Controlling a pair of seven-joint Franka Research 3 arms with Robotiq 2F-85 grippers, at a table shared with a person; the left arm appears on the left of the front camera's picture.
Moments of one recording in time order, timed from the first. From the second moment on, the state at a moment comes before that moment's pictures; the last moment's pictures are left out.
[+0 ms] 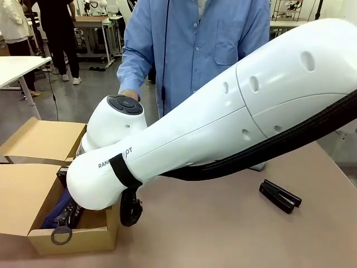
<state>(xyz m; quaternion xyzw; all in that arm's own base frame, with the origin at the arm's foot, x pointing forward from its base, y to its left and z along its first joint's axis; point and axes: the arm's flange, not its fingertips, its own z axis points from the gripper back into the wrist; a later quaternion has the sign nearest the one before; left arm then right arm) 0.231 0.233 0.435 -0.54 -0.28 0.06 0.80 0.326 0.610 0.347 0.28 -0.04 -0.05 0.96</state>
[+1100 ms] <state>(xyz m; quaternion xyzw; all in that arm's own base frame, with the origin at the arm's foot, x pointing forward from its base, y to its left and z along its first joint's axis) 0.231 0.233 0.435 -0.54 -0.28 0.06 0.80 0.322 0.626 0.347 0.27 -0.01 -0.05 0.96</state>
